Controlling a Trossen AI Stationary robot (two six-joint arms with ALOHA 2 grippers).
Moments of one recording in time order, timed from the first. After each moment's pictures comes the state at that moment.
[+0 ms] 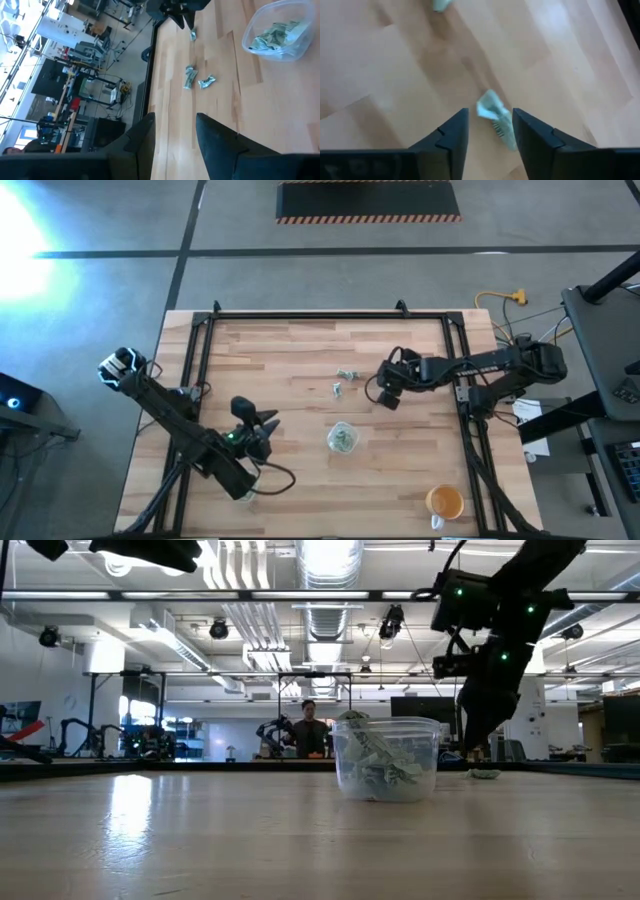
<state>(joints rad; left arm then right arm) -0.71 1.45 1.15 -0.91 -1.16 -0.23 -0.12 1.41 0.72 -0.56 0.41 0.32</state>
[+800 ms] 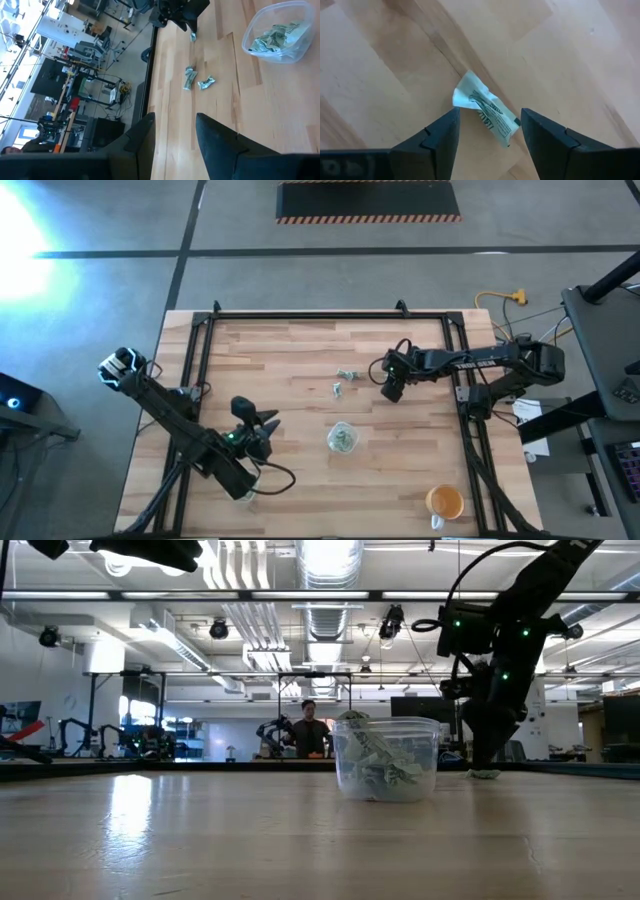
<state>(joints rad) -0.71 1.45 1.15 -0.90 -1.16 -0.23 -0.30 1.41 0.63 -0.48 0.25 0.31</state>
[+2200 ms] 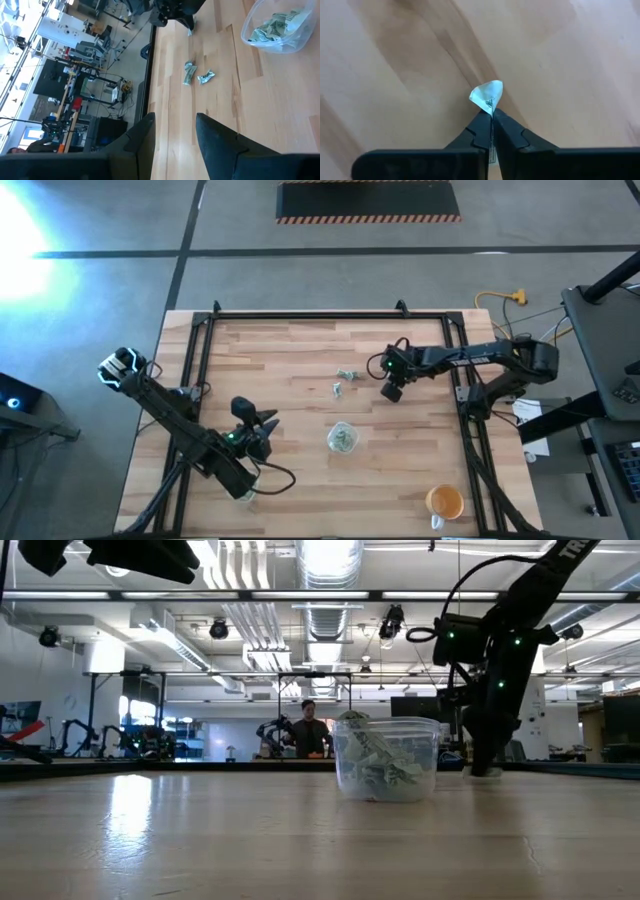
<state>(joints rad) -0.71 1.45 1.12 -0.90 -1.16 -0.23 -0.36 1.46 0.63 -0.43 0.16 0.20</state>
